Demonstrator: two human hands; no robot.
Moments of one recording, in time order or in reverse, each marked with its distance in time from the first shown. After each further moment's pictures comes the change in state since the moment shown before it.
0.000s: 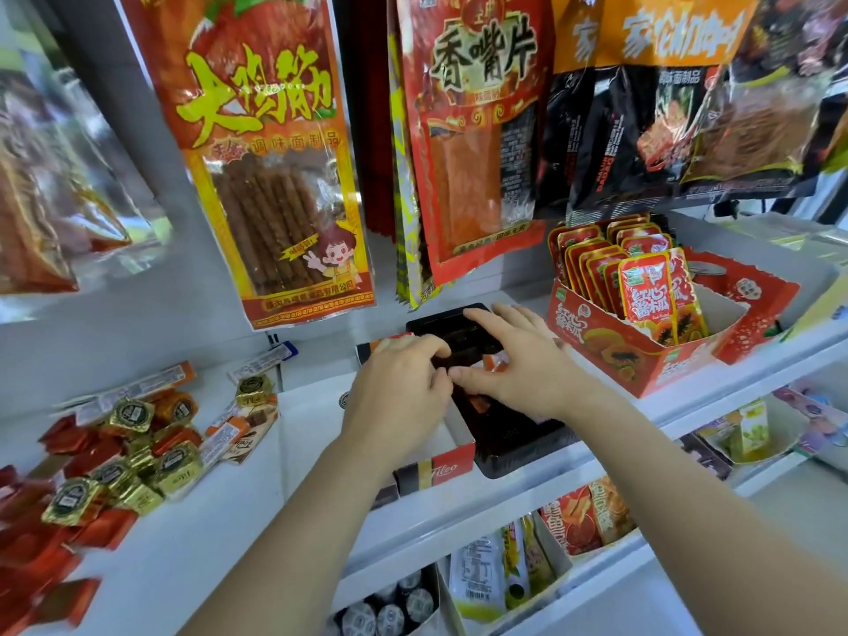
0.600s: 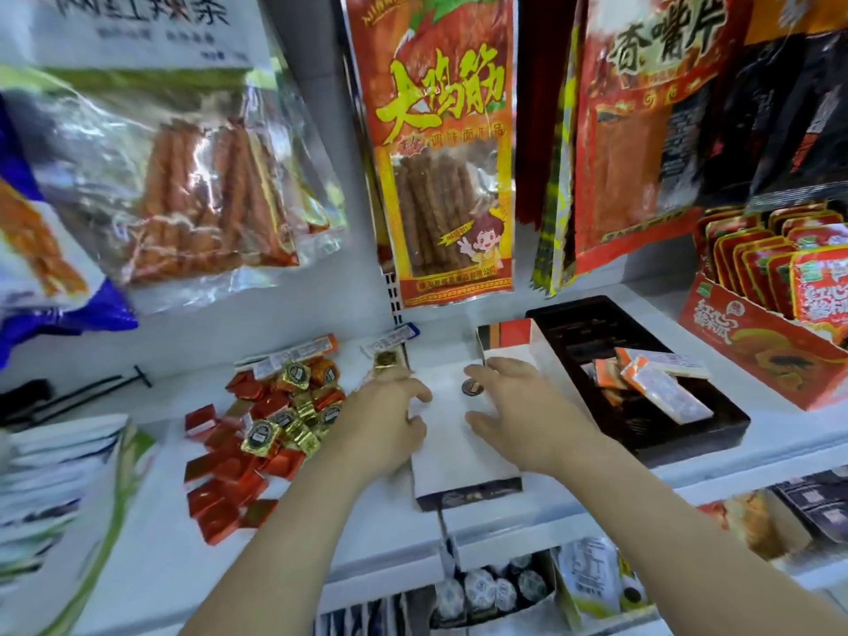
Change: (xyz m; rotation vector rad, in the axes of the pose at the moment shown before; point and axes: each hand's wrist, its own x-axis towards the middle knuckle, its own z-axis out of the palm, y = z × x) left_hand -0.065 -0.118 -0.062 0.185 -0.259 -0.210; right_hand -0.016 -0.109 0.078 -0.104 -0.179 -0.190
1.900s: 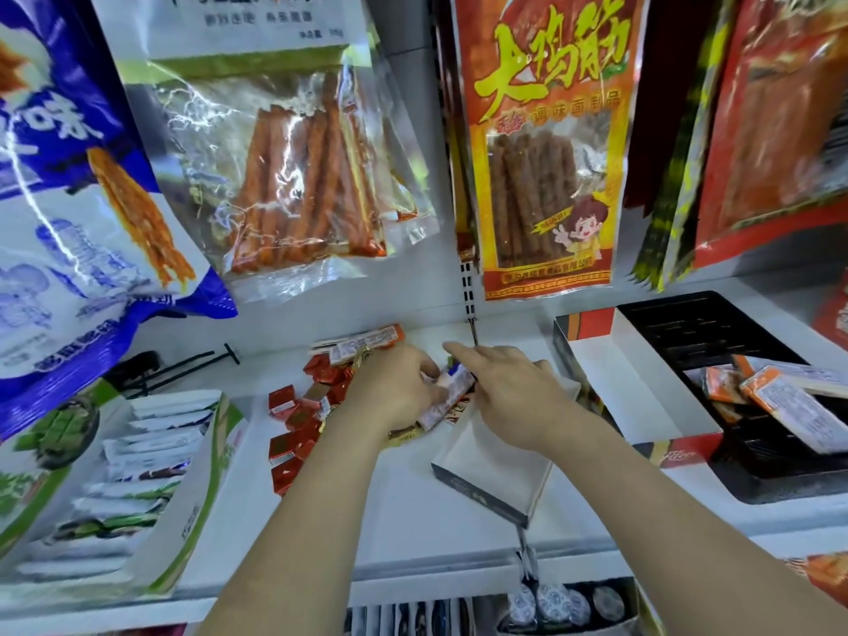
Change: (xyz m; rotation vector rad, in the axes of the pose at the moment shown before) left_hand 0.013 -0.046 -0.038 -0.125 -0.082 -0.311; right_hand 0.056 -0.056 0.027 0.087 -0.081 -0.189
